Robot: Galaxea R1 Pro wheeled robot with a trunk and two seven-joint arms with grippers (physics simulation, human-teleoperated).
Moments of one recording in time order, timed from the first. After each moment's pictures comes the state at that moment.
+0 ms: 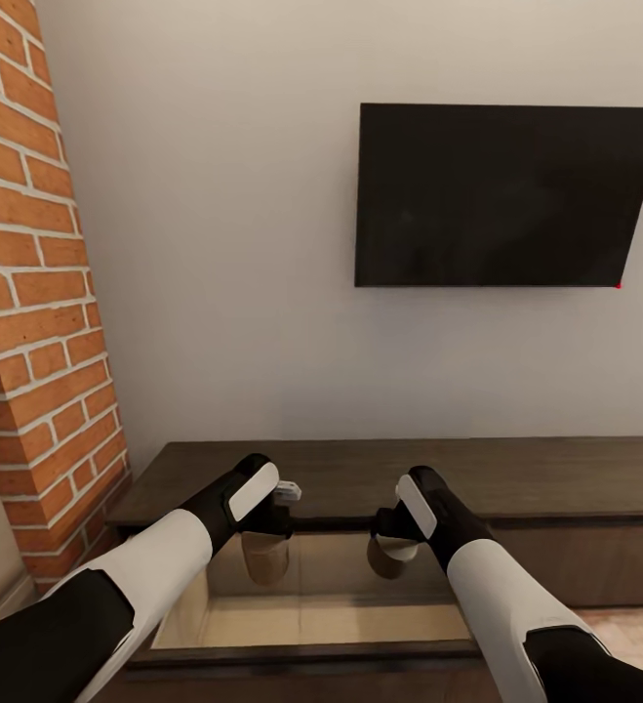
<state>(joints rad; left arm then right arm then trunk) -0.98 -0.11 -0.68 -0.48 1.02 1.00 0.61 -0.84 0.12 0.05 -0.58 -0.36 1.01 -0.34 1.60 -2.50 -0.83</state>
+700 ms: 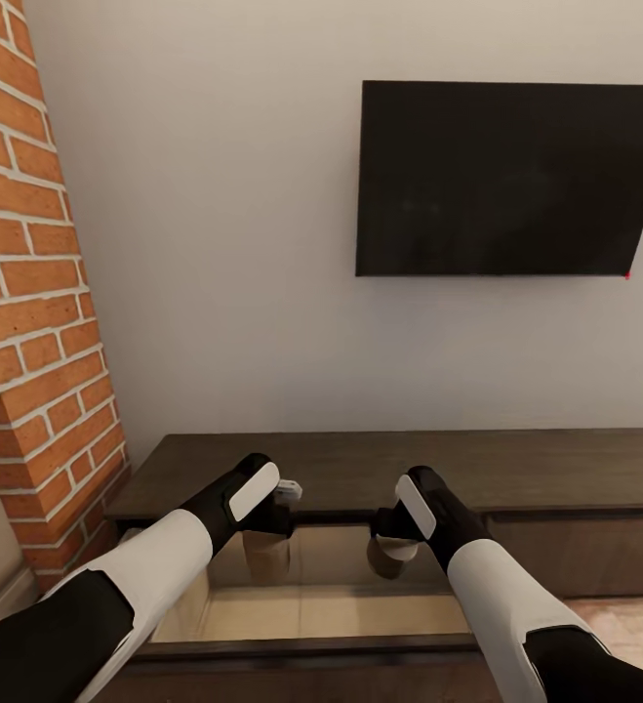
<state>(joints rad) -0.97 -0.11 -0.68 -0.49 1.02 0.99 0.61 -0.84 0.12 0.07 -0.58 -0.36 1.01 -0.34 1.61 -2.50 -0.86</state>
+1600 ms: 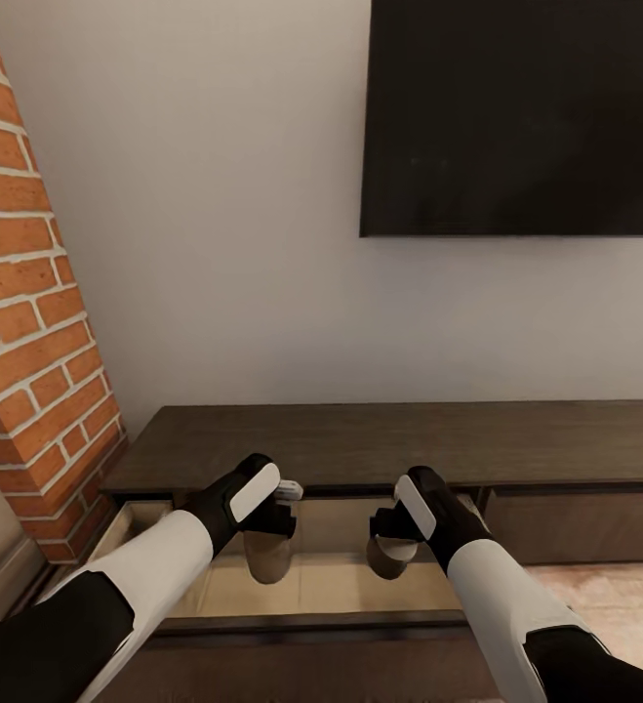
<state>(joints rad) -0.97 -0.11 -0.68 -0.49 1.02 0.99 0.60 -0.84 0.12 0.07 -0.58 -0.36 1.01 -0.33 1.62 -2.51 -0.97</state>
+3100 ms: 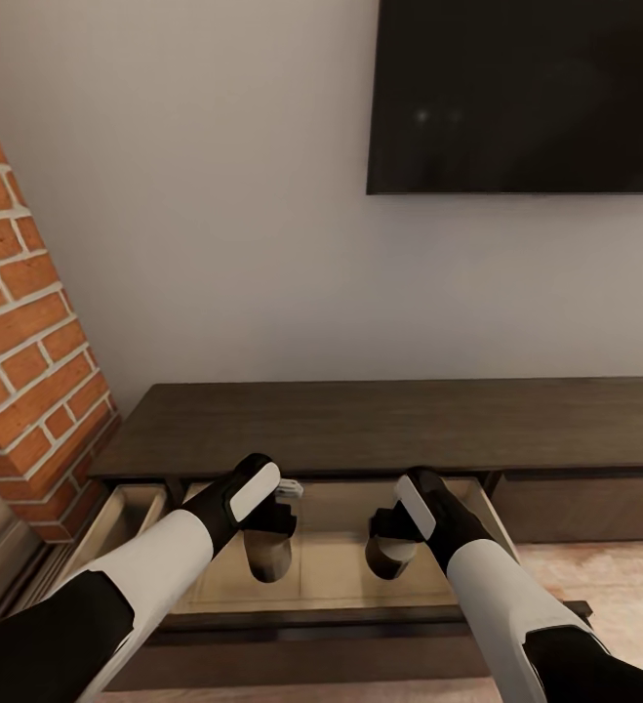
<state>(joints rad) -0.97 -0.11 -0.68 -0.49 1.02 0.98 0.60 -0.84 0.12 0.07 -0.58 -0.37 1.01 -0.33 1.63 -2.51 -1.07</state>
